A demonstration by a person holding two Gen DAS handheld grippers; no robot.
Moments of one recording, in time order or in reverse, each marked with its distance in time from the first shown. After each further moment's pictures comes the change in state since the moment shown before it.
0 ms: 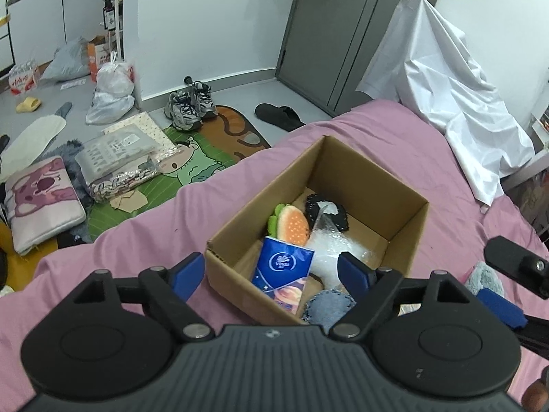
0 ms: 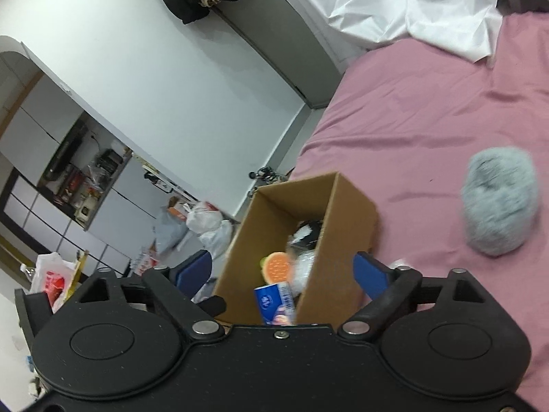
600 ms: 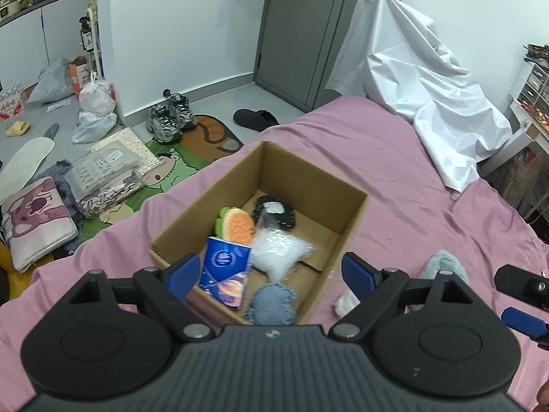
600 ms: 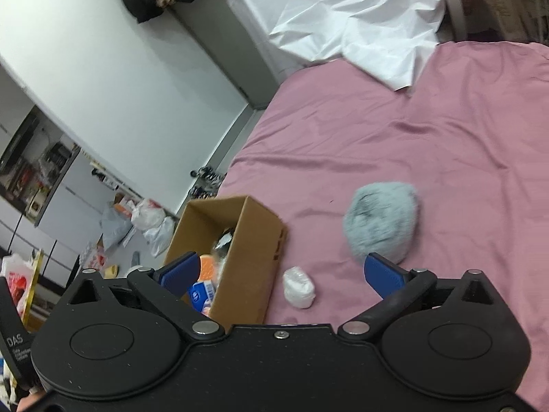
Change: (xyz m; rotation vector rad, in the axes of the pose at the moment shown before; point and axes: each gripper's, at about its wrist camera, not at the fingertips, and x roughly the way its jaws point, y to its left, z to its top) left arm -0.029 -0.065 -0.003 0.077 -0.006 -0.015; right arm -0.064 -0.032 0.028 0.005 0.009 -0.194
